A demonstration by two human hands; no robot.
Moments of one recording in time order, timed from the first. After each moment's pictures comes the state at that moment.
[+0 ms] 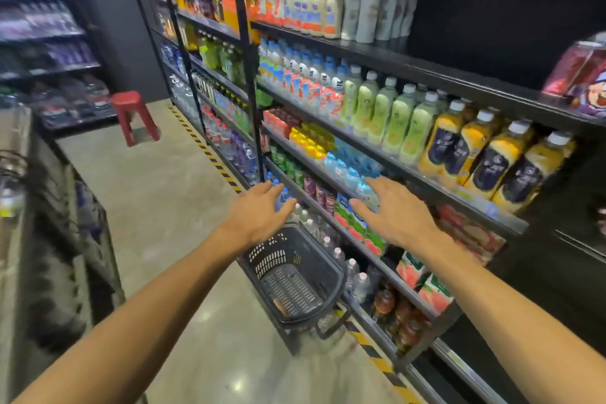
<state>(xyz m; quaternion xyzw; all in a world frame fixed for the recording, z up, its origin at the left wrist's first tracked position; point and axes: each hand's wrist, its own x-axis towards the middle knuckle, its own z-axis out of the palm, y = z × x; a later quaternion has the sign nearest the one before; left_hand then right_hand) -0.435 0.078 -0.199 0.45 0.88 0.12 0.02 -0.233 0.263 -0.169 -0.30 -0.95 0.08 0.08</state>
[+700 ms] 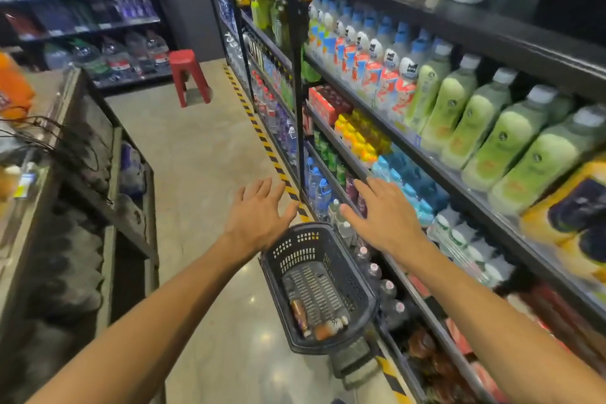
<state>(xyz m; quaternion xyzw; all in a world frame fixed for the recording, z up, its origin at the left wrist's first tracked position) -0.571 0.178 -0.268 0.33 0.95 0.03 0.01 -0.438 0.386 -0.255 -0.18 -0.98 0.09 0.04</state>
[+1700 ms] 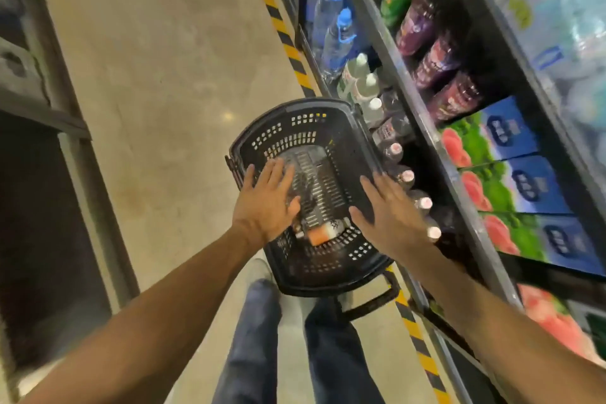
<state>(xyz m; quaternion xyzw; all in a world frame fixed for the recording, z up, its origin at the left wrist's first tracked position) -0.673 0.227 -0.716 0.37 0.89 -0.07 0.25 -0.531 0.441 -0.684 -0.18 -0.95 0.12 -0.22</state>
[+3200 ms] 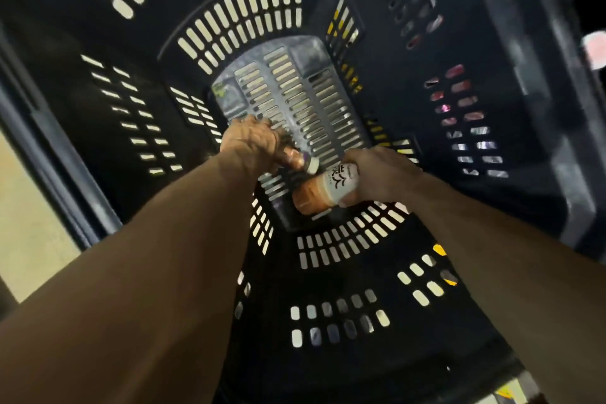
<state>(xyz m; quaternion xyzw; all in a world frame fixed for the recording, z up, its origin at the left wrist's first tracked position) -0.694 0.288 -1.123 0.40 0.80 -0.18 0.42 -0.538 0.472 -1.104 -0.16 -0.86 0.25 -0.41</state>
